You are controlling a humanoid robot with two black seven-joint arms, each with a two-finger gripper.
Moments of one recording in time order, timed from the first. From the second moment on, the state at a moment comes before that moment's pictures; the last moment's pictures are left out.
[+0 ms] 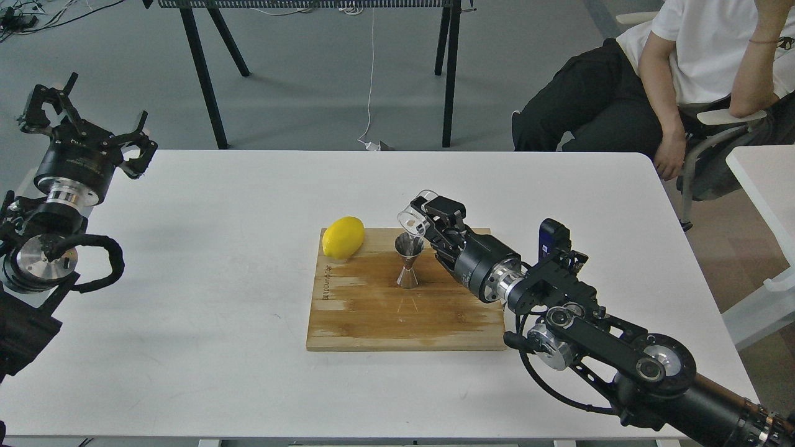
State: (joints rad) left arm -0.56 0.51 -0.97 -0.77 -0.08 -0.40 -0.35; right arm 0.47 -0.19 0.61 1.38 -0.91 -0.21 -0.04
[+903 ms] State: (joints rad) left arm -0.55 0.51 -0.97 -0.77 -0.08 -0.39 -0.36; right arm 0.52 -0.21 0.51 1.35 -1.02 -0.26 0.00
